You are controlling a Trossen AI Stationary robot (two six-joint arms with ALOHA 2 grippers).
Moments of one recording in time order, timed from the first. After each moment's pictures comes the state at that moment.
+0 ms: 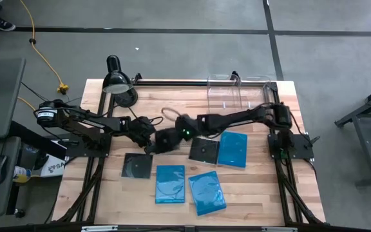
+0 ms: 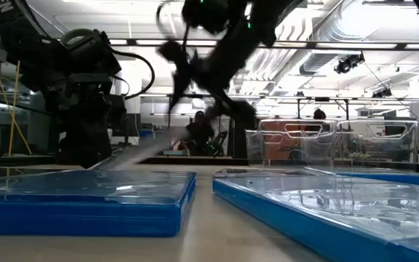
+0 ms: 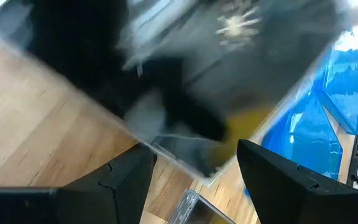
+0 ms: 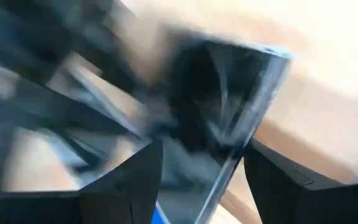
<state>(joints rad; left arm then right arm) 0.17 1.40 0.34 0.16 0.34 -0.71 -0.01 2.00 1.46 -0.24 0.01 1.11</state>
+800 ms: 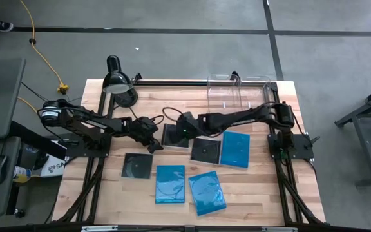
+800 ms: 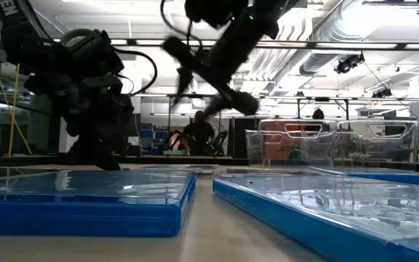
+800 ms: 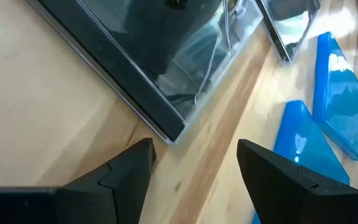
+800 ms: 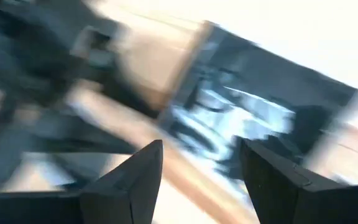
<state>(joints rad) 0.17 1.41 0.34 0.27 0.25 -0.71 -0.02 1.97 1.46 -0.38 0.13 1.13</state>
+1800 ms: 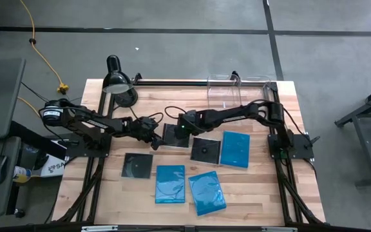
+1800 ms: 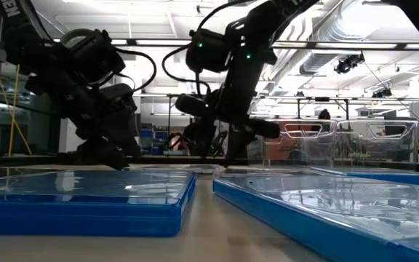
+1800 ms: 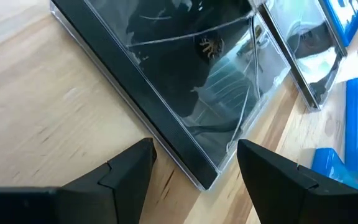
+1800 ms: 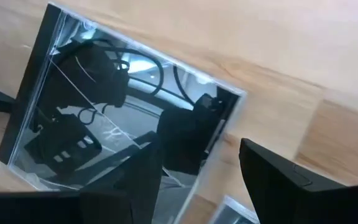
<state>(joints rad) 0.17 1.45 0.35 0.32 0.09 -0.74 -0.11 2.08 1.46 -0.54 0.13 1.13</state>
